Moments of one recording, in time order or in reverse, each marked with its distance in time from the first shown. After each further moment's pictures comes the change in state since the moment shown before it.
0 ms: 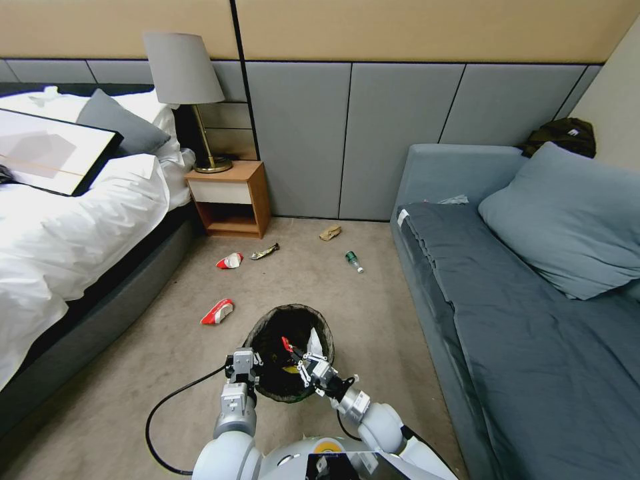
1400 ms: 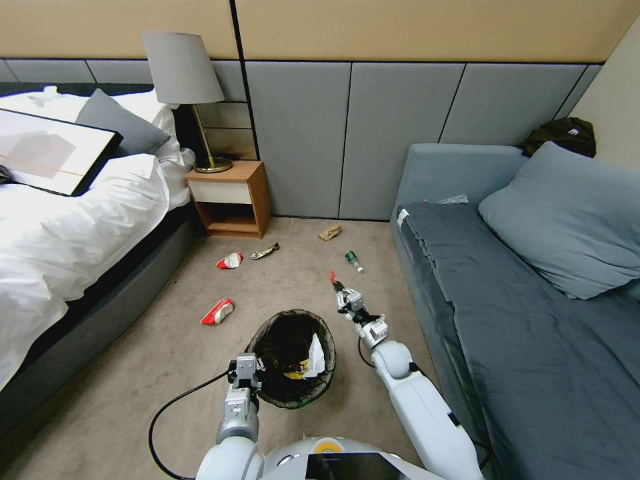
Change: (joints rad) left arm 0.010 -0.001 0.013 0.024 0.012 -0.009 -0.001; right arm 0.129 0.037 0.109 0.083 0.110 -0.066 -0.033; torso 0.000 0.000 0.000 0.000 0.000
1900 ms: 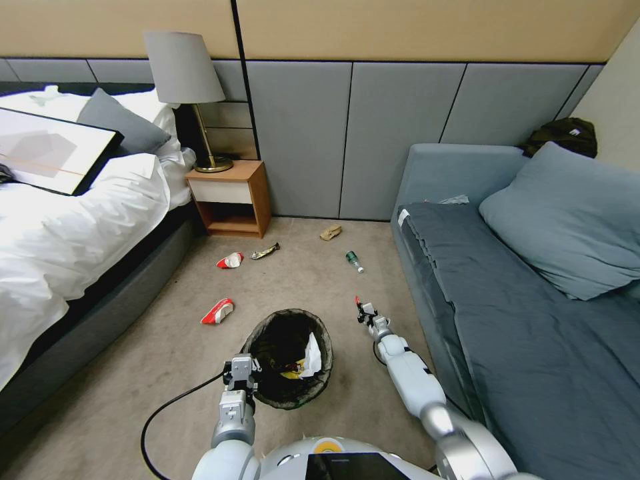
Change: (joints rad) left arm 0.016 -0.002 -0.005 -0.015 0.001 -0.002 -0.003; right arm 0.266 0.079 0.176 -0.545 -0.112 -0.073 0.175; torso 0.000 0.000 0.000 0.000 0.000
